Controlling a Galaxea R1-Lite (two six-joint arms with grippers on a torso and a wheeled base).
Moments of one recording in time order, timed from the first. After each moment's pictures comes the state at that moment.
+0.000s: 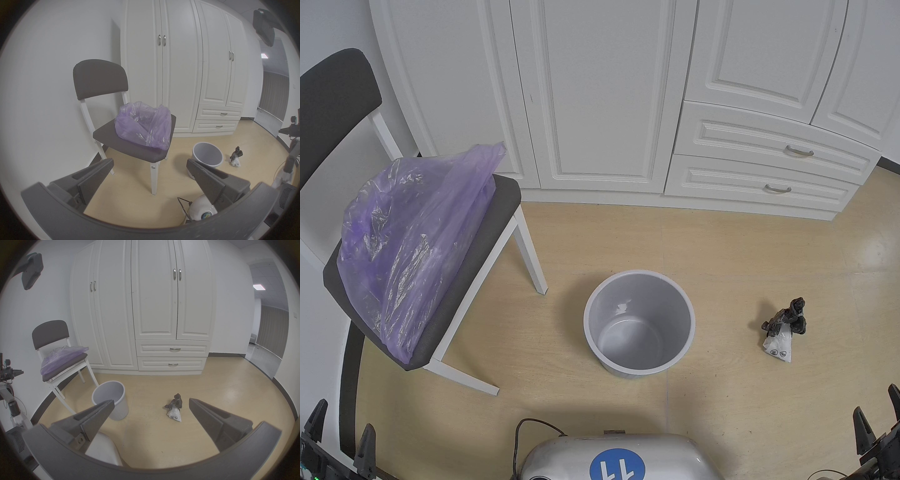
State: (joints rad) left arm 0.00 0.02 -0.02 0.01 -0.01 0.01; right arm 0.00 0.02 -0.02 0.00 0.00 0.00
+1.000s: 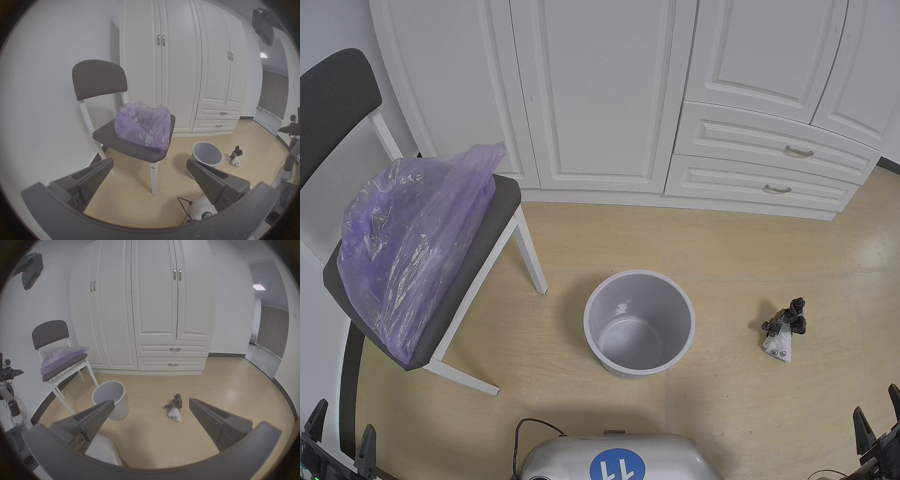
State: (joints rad) left arm 0.00 0.02 -0.02 0.01 -0.01 0.01; right arm 0.00 0.02 -0.02 0.00 0.00 0.00
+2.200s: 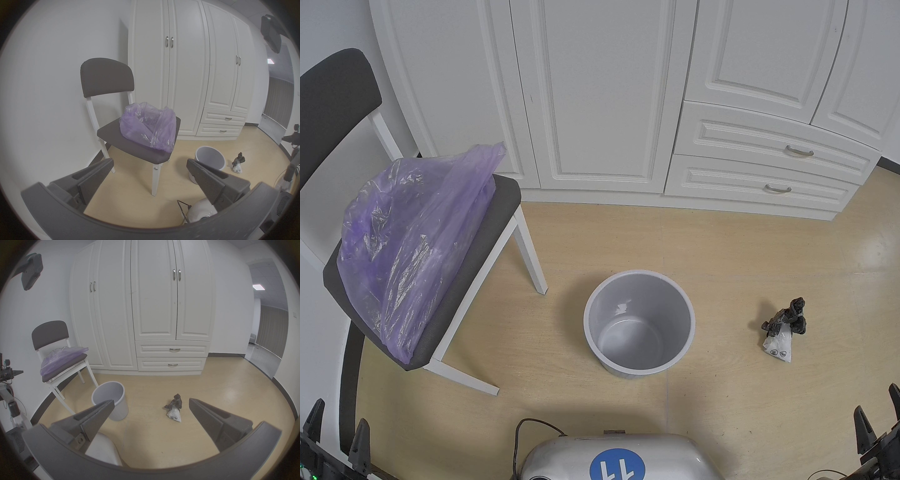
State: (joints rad) left arm 0.00 0.02 -0.02 0.00 0.03 -0.05; right arm 0.00 0.02 -0.02 0.00 0.00 0.01
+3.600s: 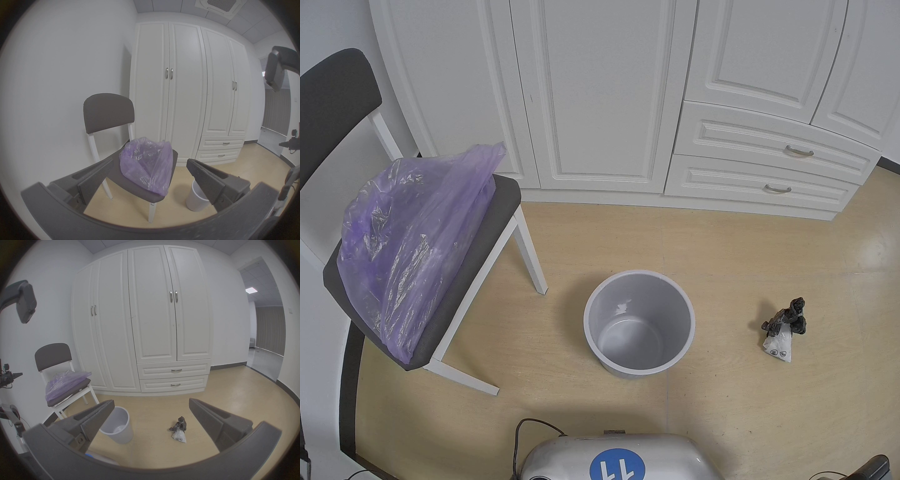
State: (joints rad) left arm -0.01 0.08 -0.31 -0.02 0.05 -0.06; right arm 0.00 0.14 -0.25 -0.07 0.01 0.06
